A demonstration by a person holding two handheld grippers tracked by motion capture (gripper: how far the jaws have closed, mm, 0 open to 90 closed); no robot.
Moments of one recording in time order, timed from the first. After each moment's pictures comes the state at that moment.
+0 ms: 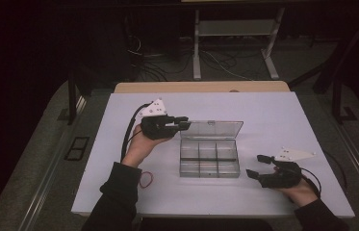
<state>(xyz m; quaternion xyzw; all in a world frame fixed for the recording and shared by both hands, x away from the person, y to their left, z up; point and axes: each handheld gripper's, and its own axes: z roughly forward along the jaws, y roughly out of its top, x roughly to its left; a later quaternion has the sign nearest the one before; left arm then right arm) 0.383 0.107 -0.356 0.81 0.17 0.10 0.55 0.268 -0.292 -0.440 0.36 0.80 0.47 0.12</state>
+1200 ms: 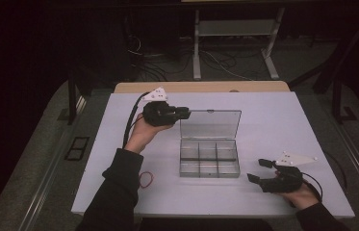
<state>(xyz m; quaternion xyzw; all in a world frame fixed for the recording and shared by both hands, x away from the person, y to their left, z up) 0.424 0.105 -0.352 0.81 0.18 0.07 0.55 0.260 -0.295 -0.448 0.37 0.80 0.46 0.12</state>
